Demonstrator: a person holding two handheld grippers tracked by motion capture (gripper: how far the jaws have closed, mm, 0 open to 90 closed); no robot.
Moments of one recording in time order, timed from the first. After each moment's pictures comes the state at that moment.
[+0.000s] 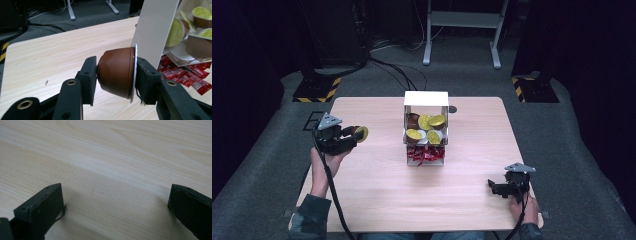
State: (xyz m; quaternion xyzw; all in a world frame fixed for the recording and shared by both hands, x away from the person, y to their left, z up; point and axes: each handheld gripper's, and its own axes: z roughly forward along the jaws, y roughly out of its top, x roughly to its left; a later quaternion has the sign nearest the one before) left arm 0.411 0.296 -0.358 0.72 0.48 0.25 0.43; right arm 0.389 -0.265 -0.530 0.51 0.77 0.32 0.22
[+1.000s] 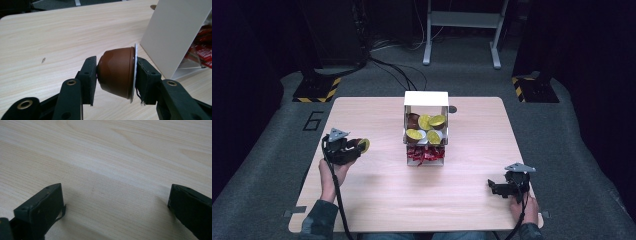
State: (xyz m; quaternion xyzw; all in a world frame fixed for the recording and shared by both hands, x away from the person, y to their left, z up) left arm 0.423 0.300 -0.428 0.72 0.51 0.24 0.41; right arm 0.389 -0.265 -0.530 0.51 0.77 0.32 0.22
